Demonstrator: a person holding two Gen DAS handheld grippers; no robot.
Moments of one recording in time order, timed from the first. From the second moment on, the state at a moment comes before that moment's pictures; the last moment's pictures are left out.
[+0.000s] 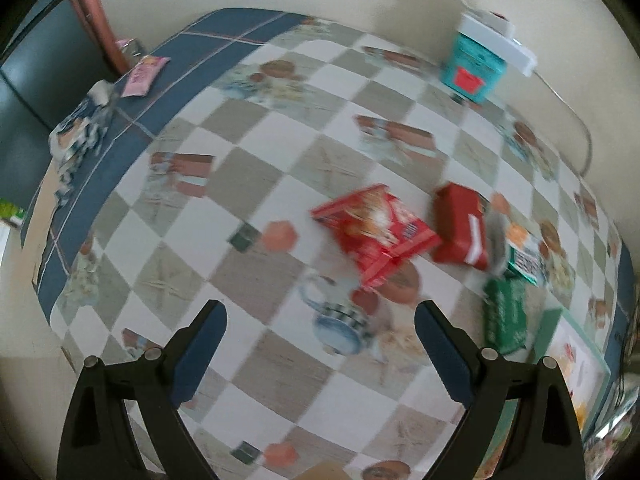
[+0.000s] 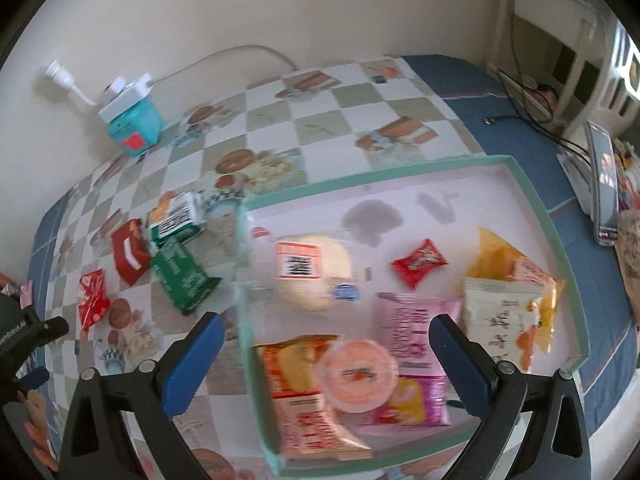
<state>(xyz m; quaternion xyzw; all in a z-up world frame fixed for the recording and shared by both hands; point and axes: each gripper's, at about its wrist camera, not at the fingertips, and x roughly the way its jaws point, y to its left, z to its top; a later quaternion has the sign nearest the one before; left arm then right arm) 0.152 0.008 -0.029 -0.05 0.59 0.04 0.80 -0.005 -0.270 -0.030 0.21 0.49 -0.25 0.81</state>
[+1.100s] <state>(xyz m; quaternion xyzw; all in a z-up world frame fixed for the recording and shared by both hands) 0.199 0.028 -0.054 -0.05 0.58 -0.05 0.81 0.089 -0.187 -0.045 0.13 0.50 -0.13 0.85</state>
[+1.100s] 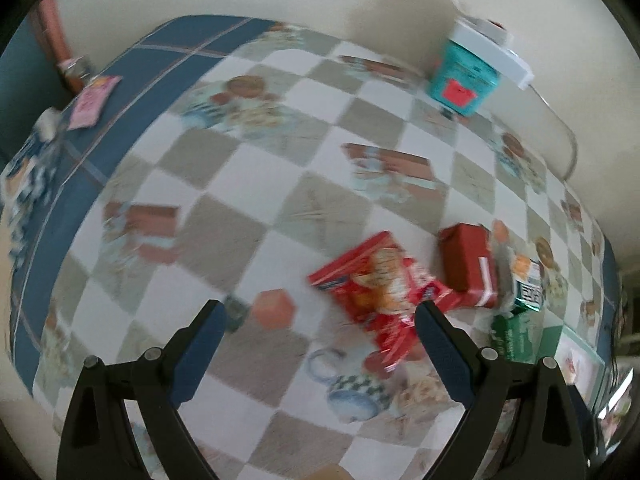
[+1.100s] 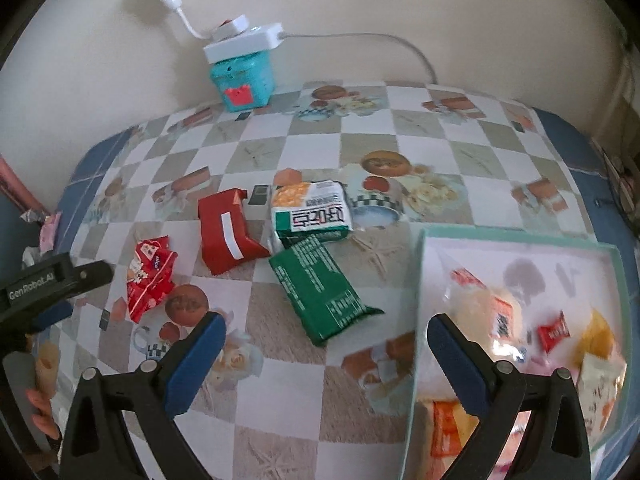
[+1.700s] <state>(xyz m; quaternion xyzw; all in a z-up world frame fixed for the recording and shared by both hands) 0.212 -0.023 -0.090 0.03 0.57 -0.10 0.82 0.145 -0.175 -0.082 0.04 0.57 -0.09 0.82</state>
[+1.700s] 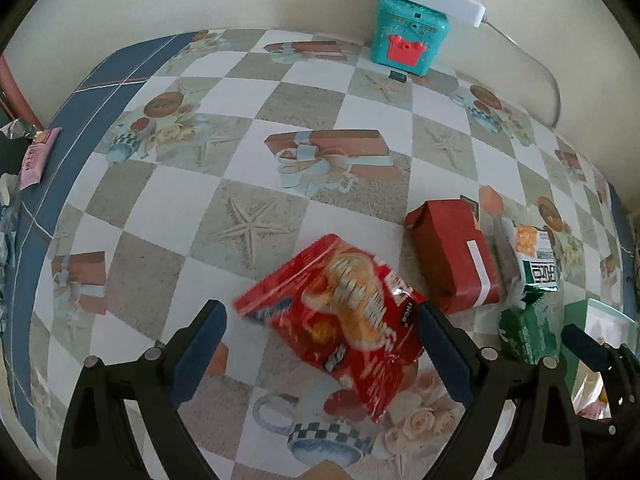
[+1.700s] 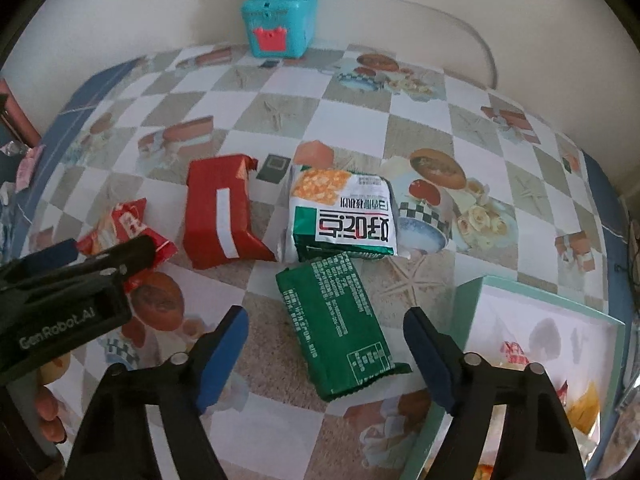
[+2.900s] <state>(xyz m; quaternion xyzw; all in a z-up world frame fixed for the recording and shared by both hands) 0.152 -0.014 -0.048 -0.01 0.60 -0.07 0.80 0.053 -0.167 -0.065 0.17 0.54 -0.11 0.81</state>
